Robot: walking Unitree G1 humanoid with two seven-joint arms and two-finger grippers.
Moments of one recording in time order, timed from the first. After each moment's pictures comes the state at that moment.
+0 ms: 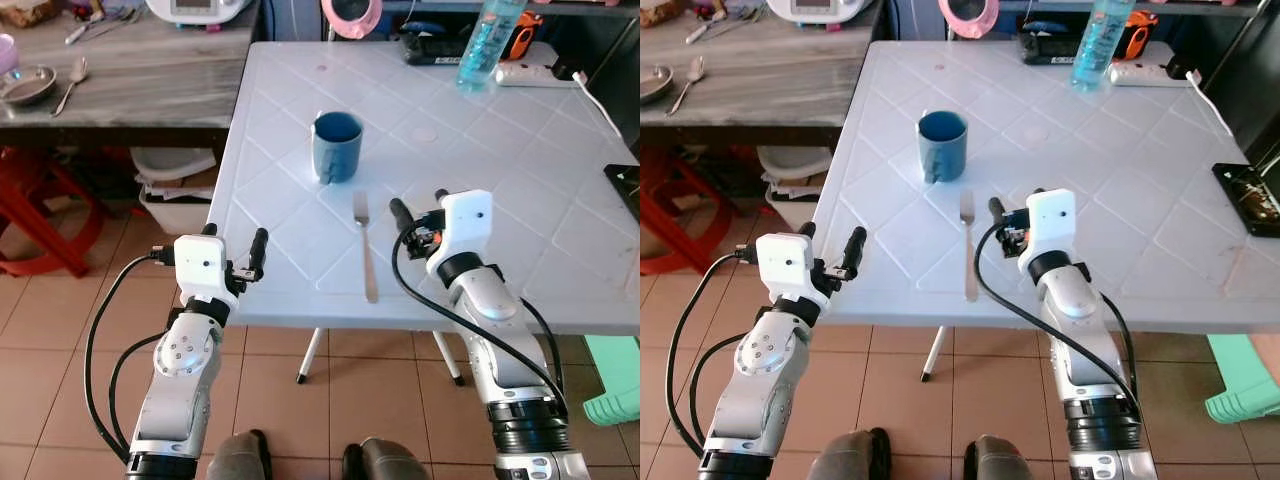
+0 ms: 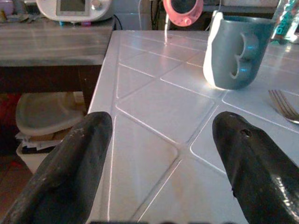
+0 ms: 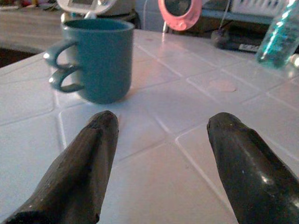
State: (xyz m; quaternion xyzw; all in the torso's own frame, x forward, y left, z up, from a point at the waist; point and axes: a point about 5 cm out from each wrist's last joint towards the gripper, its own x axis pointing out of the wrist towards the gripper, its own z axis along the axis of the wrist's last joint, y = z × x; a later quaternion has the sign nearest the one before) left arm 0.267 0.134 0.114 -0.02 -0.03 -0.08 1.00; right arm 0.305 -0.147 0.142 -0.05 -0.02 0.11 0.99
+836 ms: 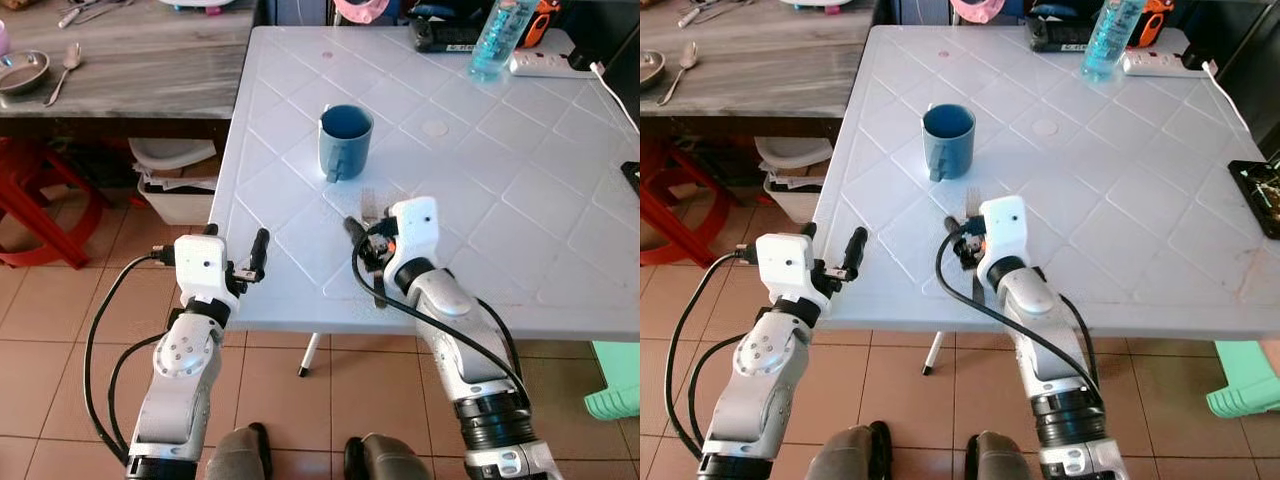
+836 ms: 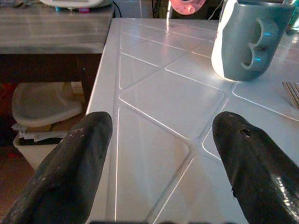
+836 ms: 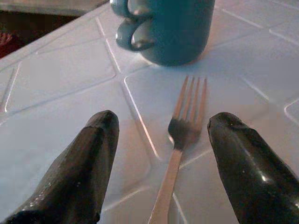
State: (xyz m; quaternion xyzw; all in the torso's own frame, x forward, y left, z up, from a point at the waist) left arm 0.264 0.132 0.115 -0.02 -0.03 -0.08 1.00; right arm 0.305 -0.101 0.128 0.00 0.06 0.17 0.98
